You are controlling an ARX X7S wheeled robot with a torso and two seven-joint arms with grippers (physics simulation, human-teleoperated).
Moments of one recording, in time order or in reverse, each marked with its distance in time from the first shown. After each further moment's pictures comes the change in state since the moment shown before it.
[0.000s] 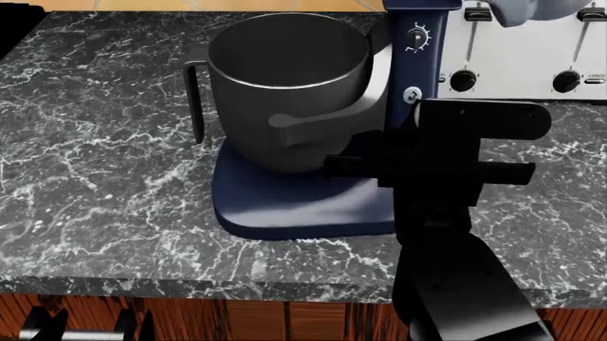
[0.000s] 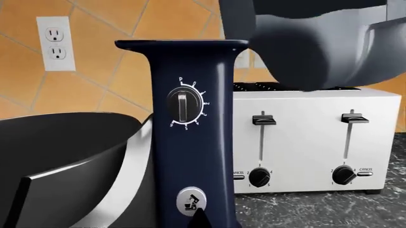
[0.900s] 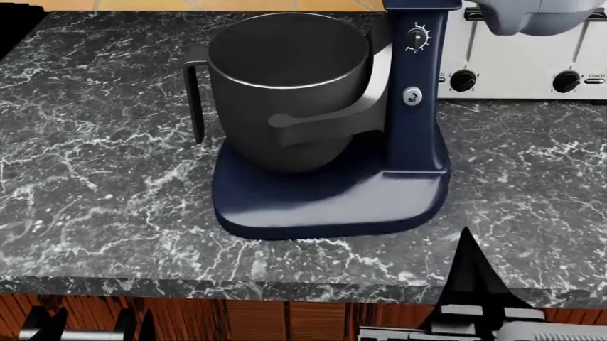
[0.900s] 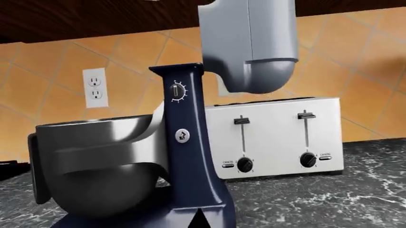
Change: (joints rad) left arm -0.004 -0.010 0.013 0.000 -0.001 0.009 -0.011; right arm -0.721 0.185 0.147 -0.579 0.027 -0.360 0.012
